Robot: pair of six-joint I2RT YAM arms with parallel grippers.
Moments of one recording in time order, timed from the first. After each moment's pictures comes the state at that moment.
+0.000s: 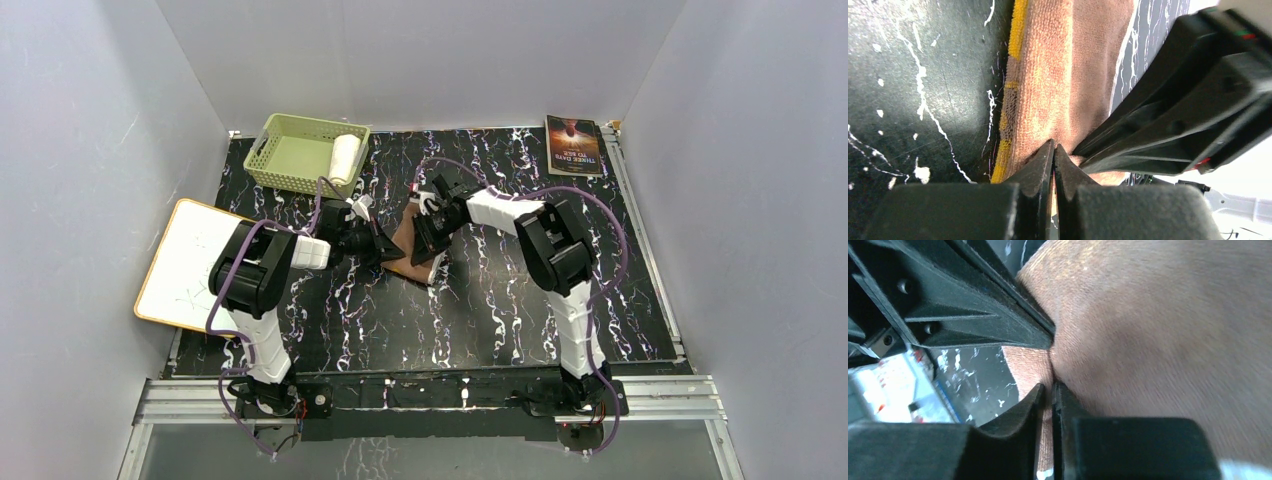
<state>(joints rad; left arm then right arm) -0.31 1.89 0.80 0.37 0.64 -0.72 0.52 2.20 1.54 -0.50 -0.81 0.17</state>
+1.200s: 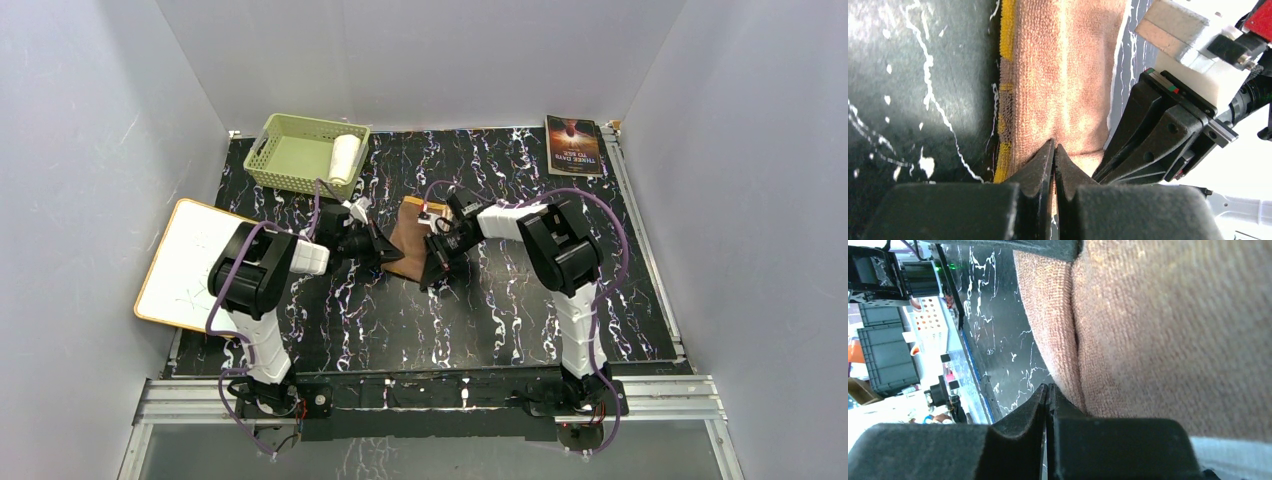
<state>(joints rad) -0.31 1.89 0.76 0.45 0.62 -0.74 0.49 2.15 1.33 -0.42 -1.00 0.05</state>
